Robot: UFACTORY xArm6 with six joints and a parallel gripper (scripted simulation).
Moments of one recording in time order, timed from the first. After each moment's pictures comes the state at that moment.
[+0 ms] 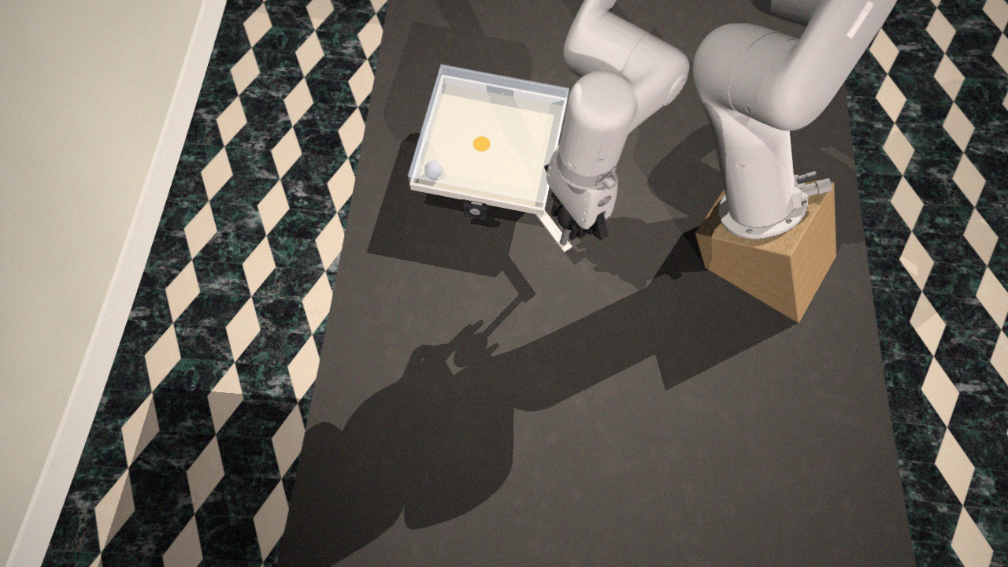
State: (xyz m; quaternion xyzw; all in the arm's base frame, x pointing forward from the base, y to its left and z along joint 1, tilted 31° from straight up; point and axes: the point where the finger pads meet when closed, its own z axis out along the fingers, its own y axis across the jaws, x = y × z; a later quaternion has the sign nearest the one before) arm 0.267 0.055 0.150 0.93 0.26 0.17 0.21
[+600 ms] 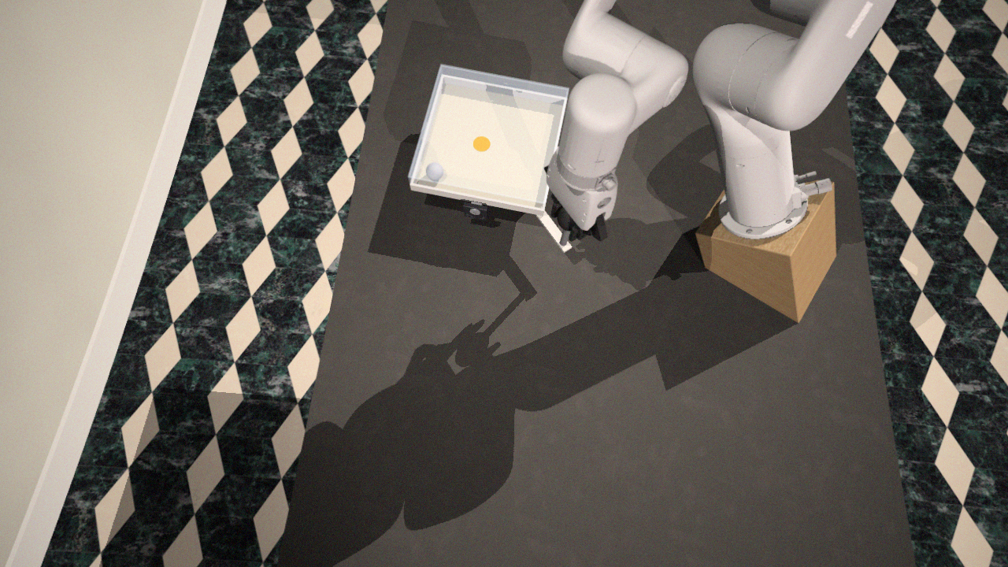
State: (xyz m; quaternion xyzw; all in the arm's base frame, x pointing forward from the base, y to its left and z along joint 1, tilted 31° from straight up) arm 0.268 0.055 0.148 0.93 0.26 0.17 0.21
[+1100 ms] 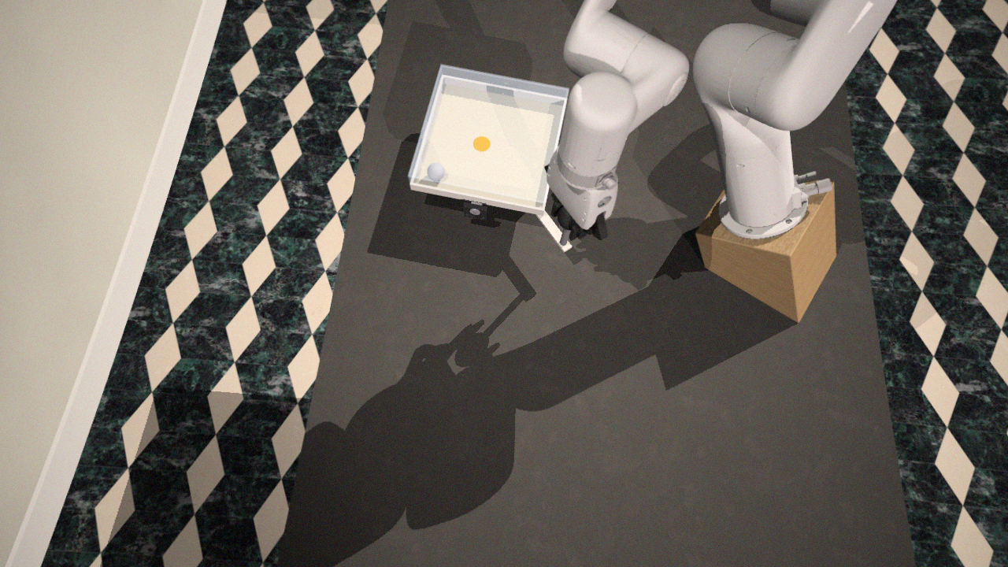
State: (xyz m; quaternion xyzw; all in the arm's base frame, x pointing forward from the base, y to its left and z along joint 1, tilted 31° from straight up) arm 0.267 0.055 0.149 0.93 0.26 0.17 0.21
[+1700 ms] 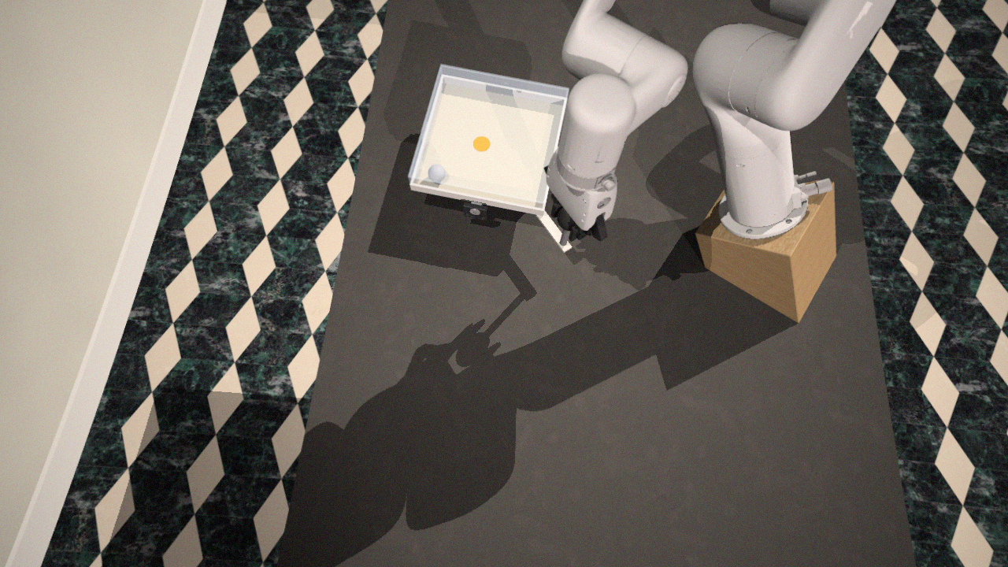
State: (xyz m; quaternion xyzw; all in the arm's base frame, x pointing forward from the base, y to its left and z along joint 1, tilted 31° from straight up) arm 0.268 0.055 0.148 0.93 0.26 0.16 0.21
